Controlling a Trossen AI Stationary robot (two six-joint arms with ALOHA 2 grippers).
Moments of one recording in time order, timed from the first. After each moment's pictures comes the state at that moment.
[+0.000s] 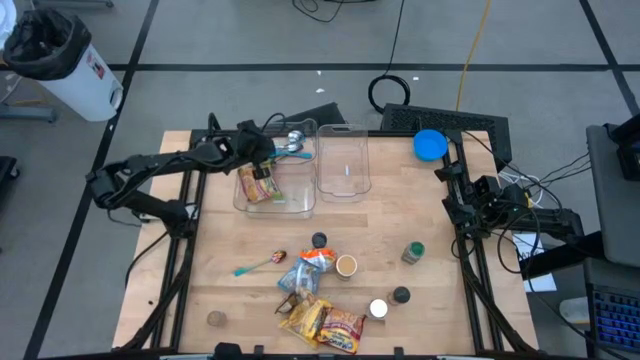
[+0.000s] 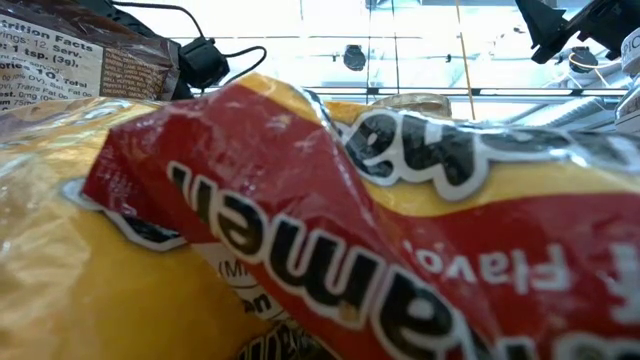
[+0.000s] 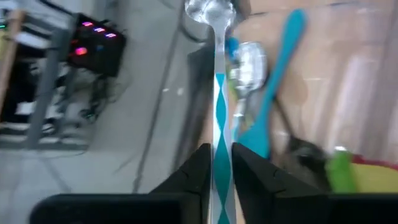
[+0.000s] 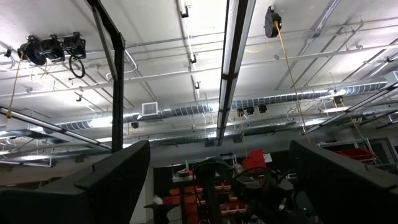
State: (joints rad) left arm 0.61 1.36 0.75 -0.13 -0.34 0.63; right arm -0.09 0.03 0.01 0.73 -0.05 0.19
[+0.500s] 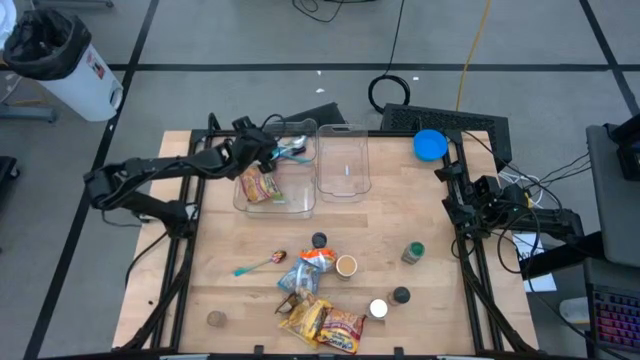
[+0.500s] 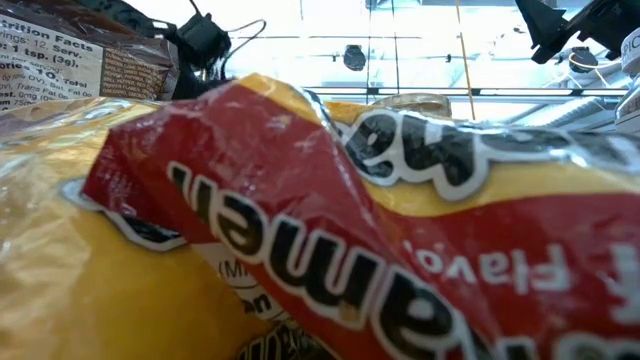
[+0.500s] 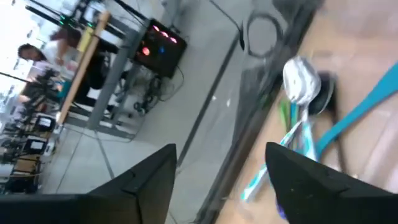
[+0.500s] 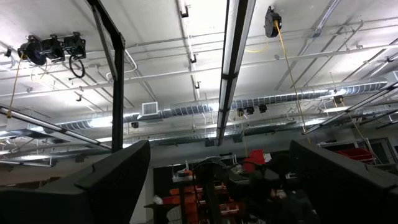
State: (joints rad) left arm 0.48 1.31 0.75 -0.01 -0.62 0.53; right arm -0.09 0.03 0.01 0.73 -0.05 0.19
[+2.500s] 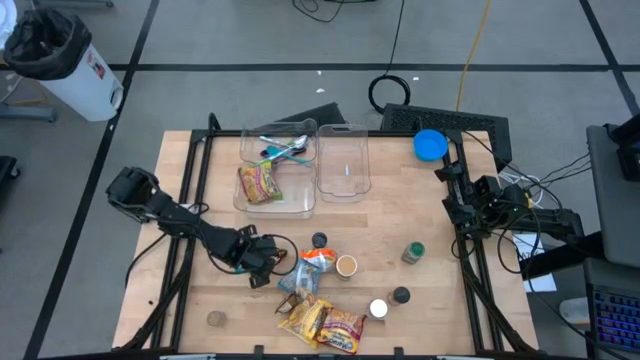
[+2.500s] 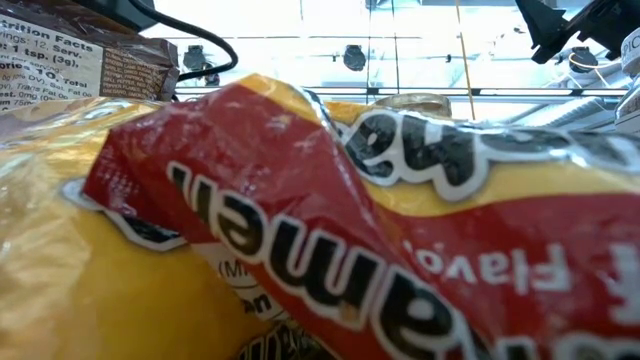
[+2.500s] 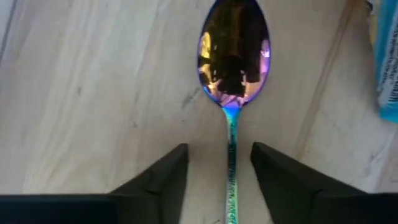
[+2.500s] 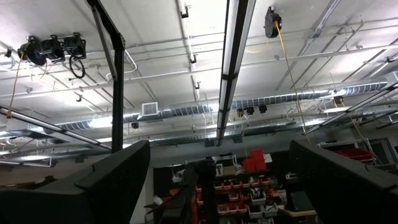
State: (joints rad) left arm -0.45 1.61 0.75 -0.51 -0.18 -0.75; right arm -0.09 0.03 0.01 0.73 -0.05 0.19
